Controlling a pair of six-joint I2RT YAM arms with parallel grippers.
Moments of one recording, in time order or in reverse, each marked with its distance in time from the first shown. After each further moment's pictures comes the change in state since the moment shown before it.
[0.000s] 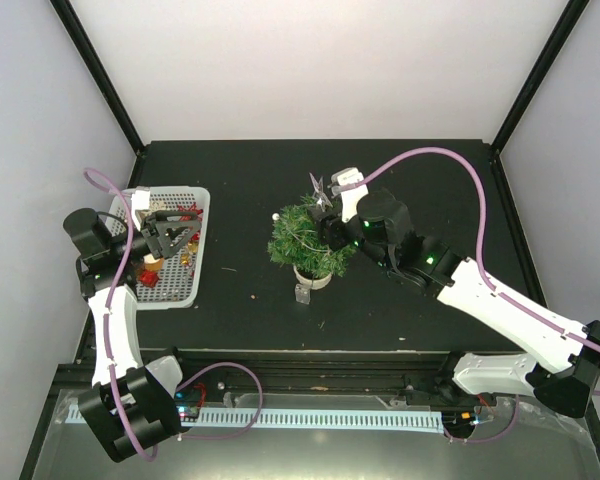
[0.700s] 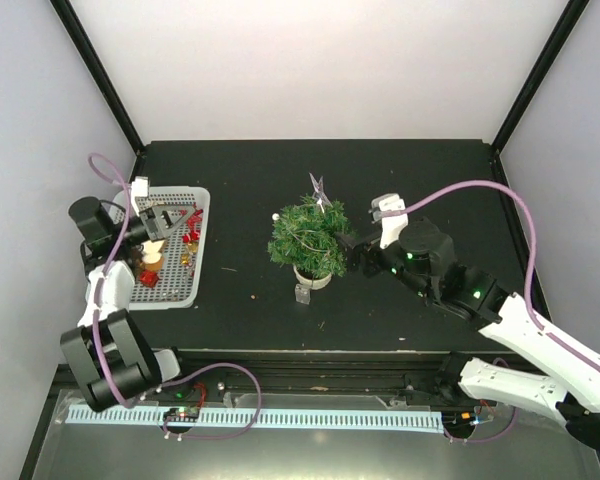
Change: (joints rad) left arm 0.000 0.249 0.007 0.265 0.000 -0.153; right arm 0.000 -0.287 -0.163 -0.113 0.003 0.076
